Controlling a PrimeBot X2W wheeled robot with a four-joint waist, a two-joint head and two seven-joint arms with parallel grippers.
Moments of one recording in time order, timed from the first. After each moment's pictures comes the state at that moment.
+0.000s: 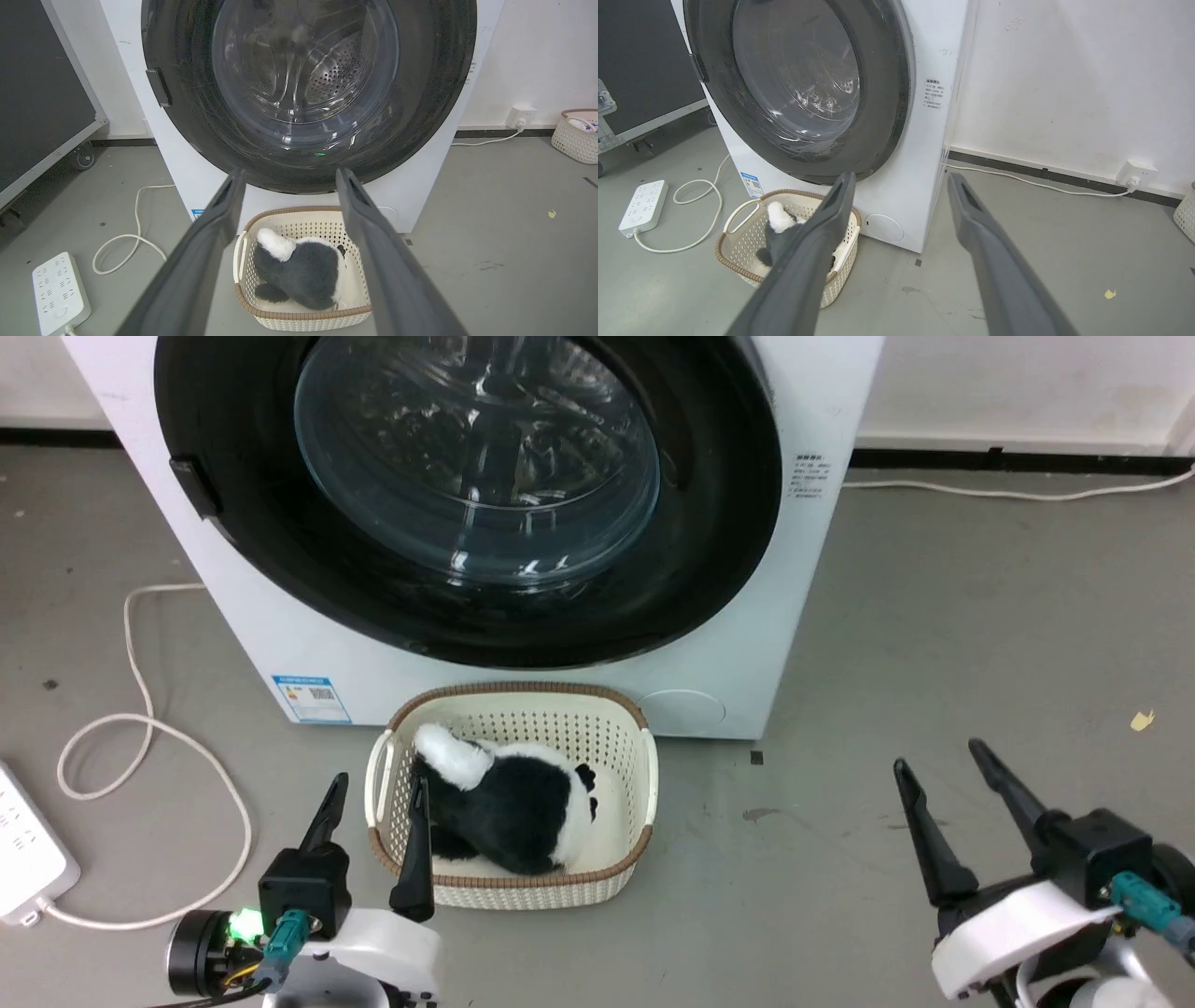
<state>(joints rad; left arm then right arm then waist) -0.03 0.05 -0.06 0.00 -0.02 0.03 -0.06 -0.06 -0.11 0.01 -0.01 0.07 0.13 -0.05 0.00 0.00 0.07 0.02</state>
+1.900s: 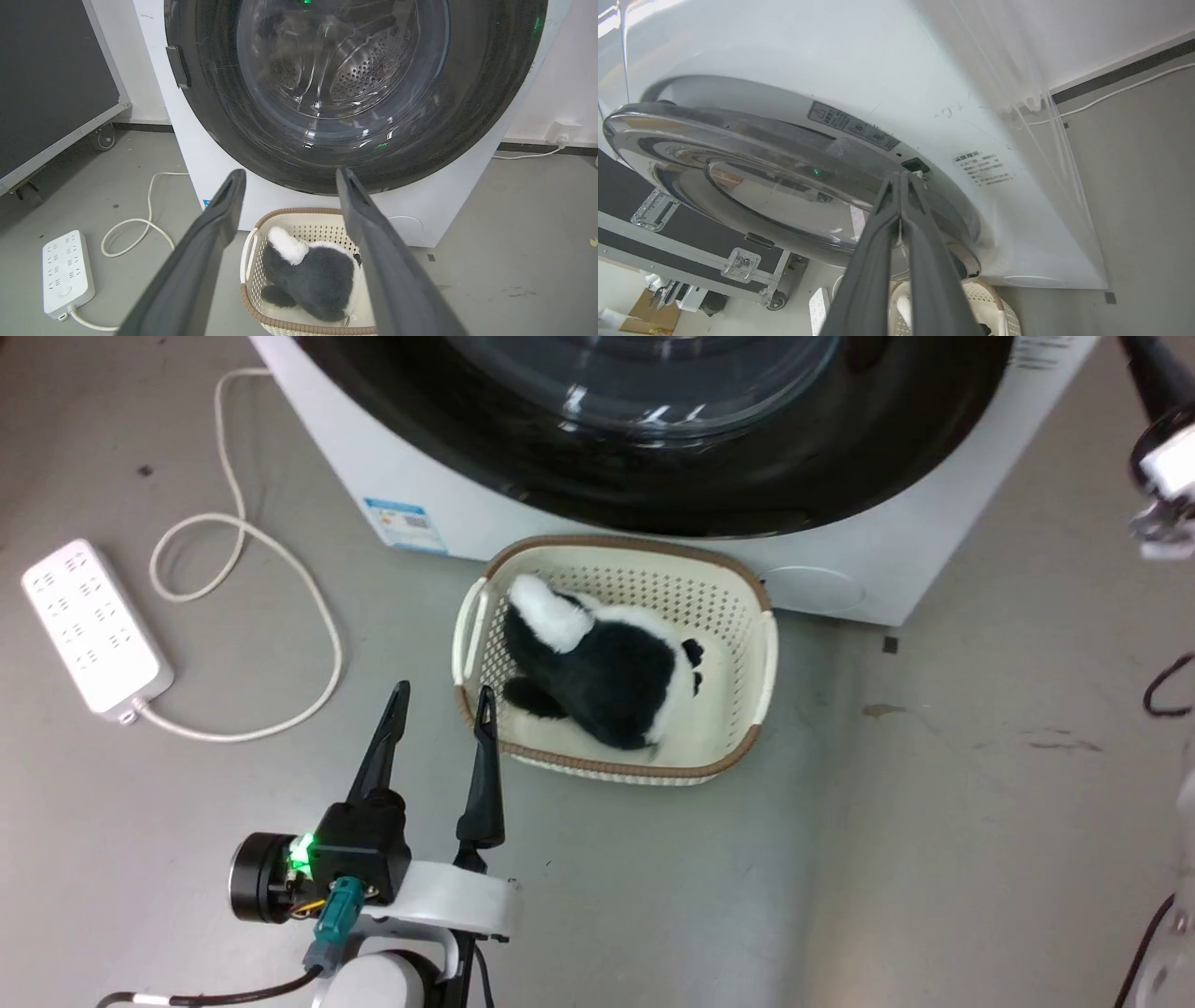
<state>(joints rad) -0.15 0.05 -0.22 -0.03 -0.09 0.14 -0.18 -0.94 -0.16 -0.27 0.51 0.68 0.13 0.39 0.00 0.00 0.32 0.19</state>
